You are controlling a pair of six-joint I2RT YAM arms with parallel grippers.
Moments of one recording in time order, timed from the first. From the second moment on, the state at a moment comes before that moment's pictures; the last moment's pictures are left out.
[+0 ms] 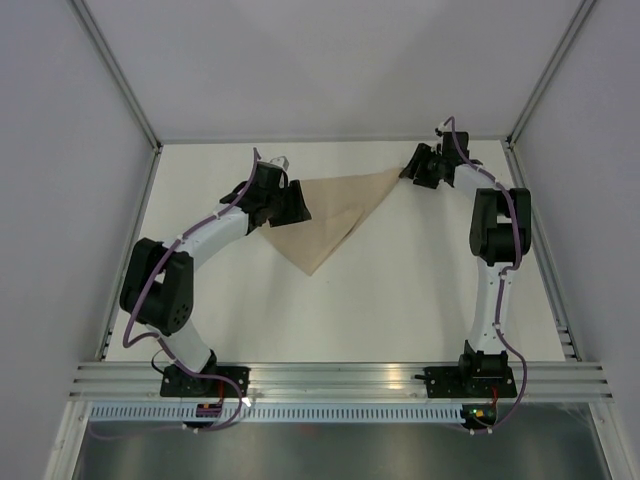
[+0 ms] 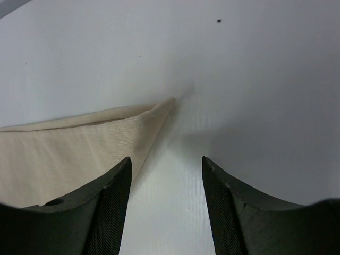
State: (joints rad) left arm -0.42 1.69 1.20 -0.27 0.11 -0.51; right arm -0.01 2.32 1.76 -0.20 -0.36 0.39
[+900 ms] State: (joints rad) left arm -0.42 1.70 1.20 -0.27 0.11 -0.51; right arm 0.01 2.39 1.74 0.00 -0.42 0.64
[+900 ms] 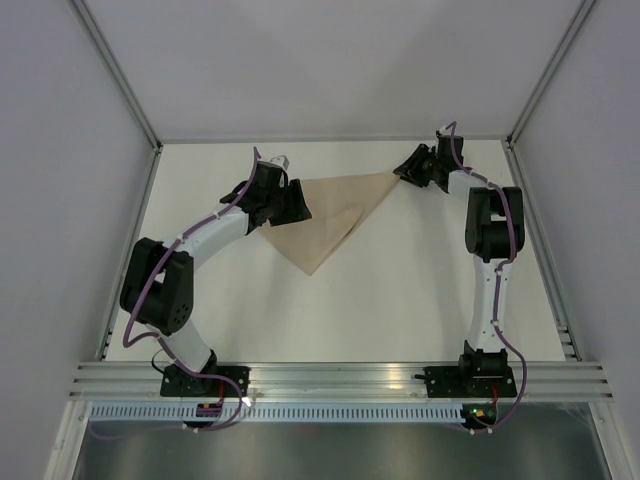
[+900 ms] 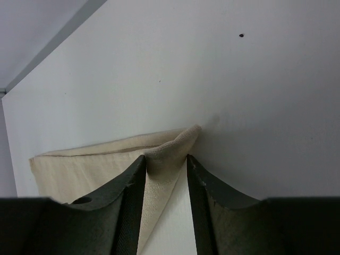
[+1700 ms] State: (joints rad) left arm -0.42 1.70 1.20 -0.27 0.08 -0.56; right arm 0.04 2.31 1.64 0.10 -0.41 0.49
